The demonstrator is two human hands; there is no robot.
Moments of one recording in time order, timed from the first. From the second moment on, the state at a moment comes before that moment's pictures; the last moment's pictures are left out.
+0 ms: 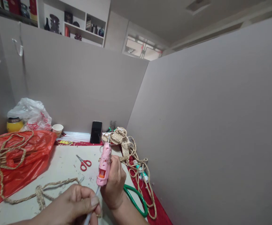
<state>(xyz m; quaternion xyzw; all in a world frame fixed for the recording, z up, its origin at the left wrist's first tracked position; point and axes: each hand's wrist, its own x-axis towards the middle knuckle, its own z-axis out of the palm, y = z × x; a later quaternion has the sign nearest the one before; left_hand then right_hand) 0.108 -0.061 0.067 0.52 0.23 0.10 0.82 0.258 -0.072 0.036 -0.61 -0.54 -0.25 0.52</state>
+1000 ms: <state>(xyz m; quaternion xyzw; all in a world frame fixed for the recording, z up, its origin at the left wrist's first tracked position) 0.116 -0.049 0.077 0.50 0.31 0.12 0.80 0.254 -0.069 0.032 -0.57 -0.59 -0.34 0.45</state>
